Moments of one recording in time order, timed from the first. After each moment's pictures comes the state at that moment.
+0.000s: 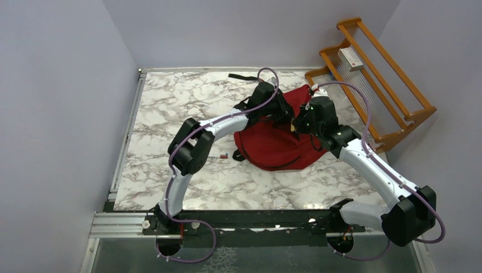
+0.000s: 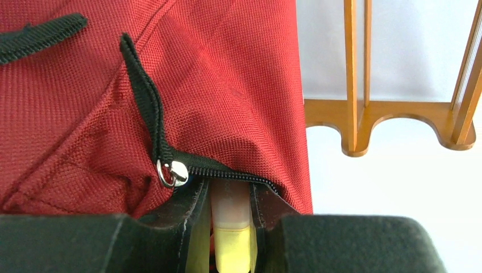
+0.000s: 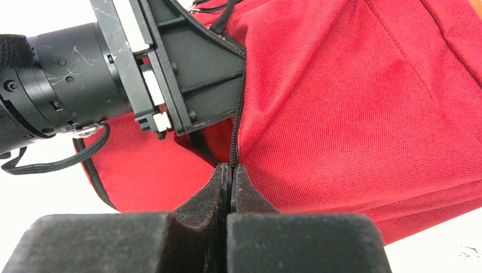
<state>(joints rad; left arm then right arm) -0.72 2.13 1.63 0.08 0.32 -1.05 0.46 1.18 0.97 -0.36 0.15 0.41</state>
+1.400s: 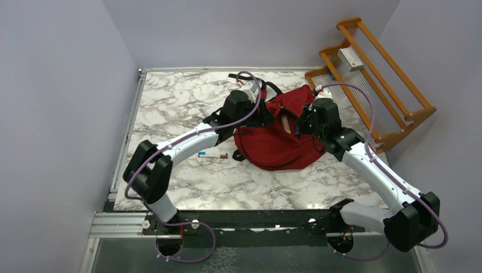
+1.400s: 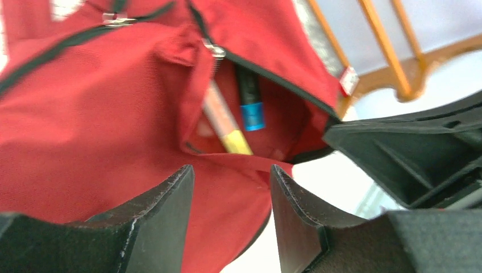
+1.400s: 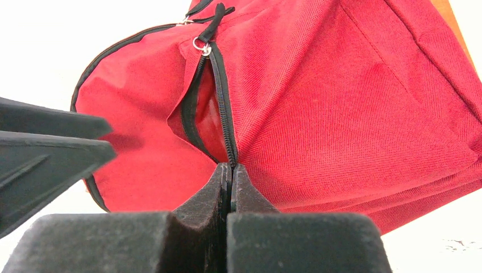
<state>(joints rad) -0.71 1.68 1.19 0.12 0.22 -0.67 0.46 1.14 0.94 -0.35 0.19 0.41</state>
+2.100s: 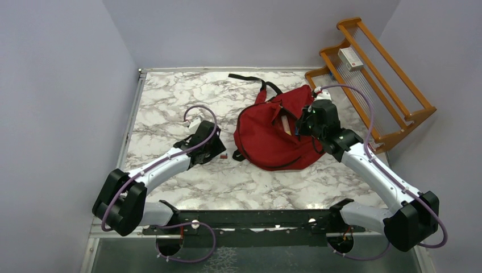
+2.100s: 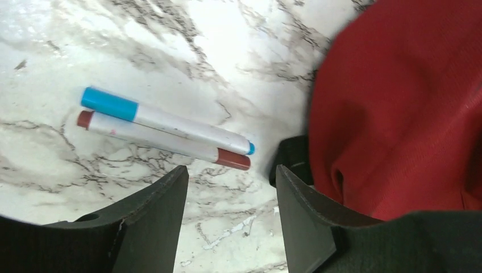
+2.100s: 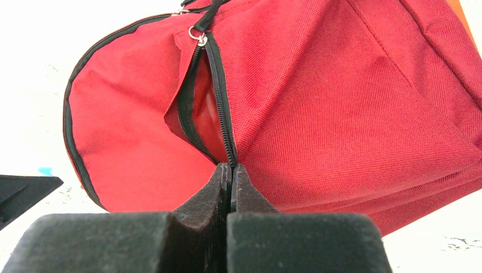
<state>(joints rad) -0.58 1.30 0.71 -0.29 -0.21 -0.96 0.46 1.14 0.92 -0.35 0.19 0.41</state>
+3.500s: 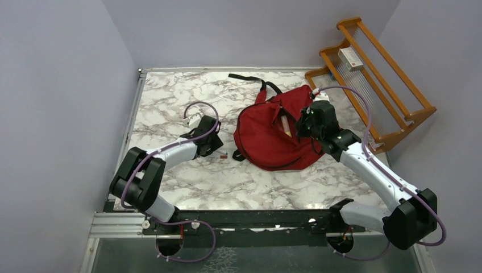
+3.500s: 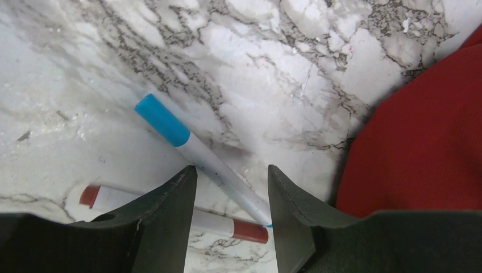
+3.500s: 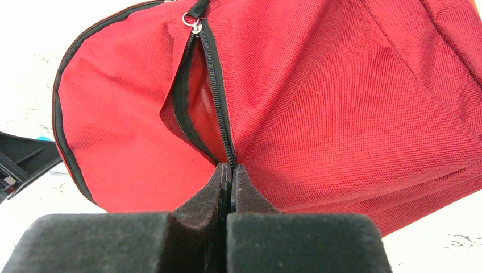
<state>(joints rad) -0.48 1.51 0.74 -0.19 -0.24 -0.97 0.46 1.15 0.91 -0.34 0.19 0.41</state>
